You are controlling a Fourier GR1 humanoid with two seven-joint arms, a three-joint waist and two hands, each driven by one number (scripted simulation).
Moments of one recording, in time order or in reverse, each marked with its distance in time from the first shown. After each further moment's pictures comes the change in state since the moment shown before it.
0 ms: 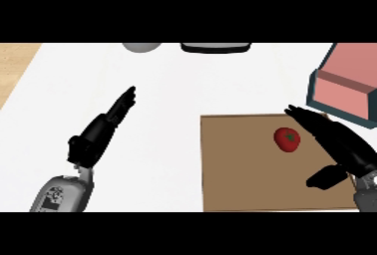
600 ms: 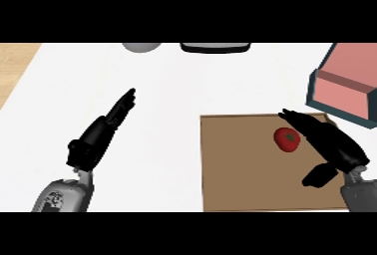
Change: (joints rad) left arm 0.024 -0.033 0.022 -0.034 -0.038 -0.026 0.018; right arm -0.028 0.074 -0.024 0.098 0.130 0.049 -0.048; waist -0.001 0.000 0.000
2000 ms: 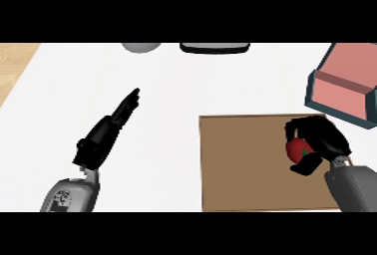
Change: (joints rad) left arm -0.007 -0.060 0.028 0.017 -0.062 -0.026 -0.009; right arm -0.101 0.099 -0.076 0.292 0.277 -0.242 -0.153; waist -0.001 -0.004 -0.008
